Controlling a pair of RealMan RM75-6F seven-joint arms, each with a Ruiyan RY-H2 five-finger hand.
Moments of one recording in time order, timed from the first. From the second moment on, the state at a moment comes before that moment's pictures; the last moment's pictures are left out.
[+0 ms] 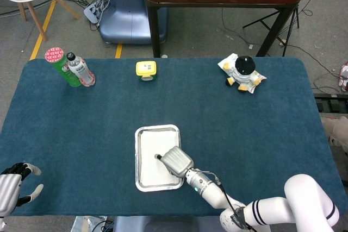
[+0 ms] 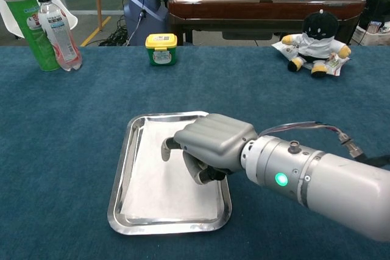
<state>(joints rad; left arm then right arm) 0.01 -1.05 0.04 -1.72 1.59 1.54 0.09 0.87 -1.78 0.03 -1.58 -1.05 0.95 -0.72</state>
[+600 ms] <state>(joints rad) 0.00 -1.07 0.04 -1.72 1.58 1.52 0.11 0.71 -1.44 -0.05 -1.84 -1.30 1.18 -0.66</state>
